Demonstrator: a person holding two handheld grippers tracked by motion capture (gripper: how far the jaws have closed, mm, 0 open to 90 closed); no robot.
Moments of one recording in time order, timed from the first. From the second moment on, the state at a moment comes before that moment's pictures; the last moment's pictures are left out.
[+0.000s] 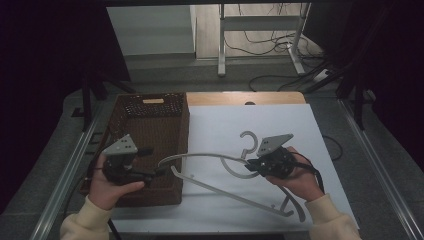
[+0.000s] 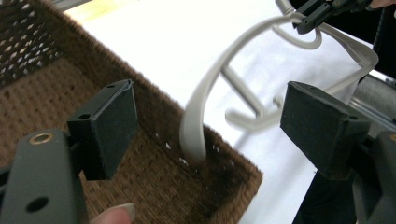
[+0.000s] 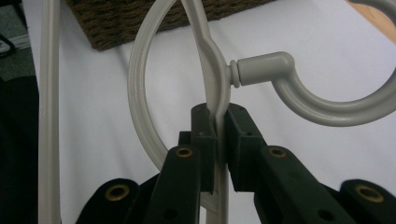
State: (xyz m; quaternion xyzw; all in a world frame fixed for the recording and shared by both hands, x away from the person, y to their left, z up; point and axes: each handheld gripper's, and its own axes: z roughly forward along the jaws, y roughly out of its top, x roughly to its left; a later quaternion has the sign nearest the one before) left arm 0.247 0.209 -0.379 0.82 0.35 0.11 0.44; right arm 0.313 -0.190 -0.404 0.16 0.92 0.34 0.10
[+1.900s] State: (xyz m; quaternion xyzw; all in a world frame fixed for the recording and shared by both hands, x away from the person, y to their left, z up) left arm 0.284 0.097 -0.395 0.95 0.18 -0.01 0.25; right arm 0.300 -0.153 -0.415 0.12 0.93 0.33 0.07
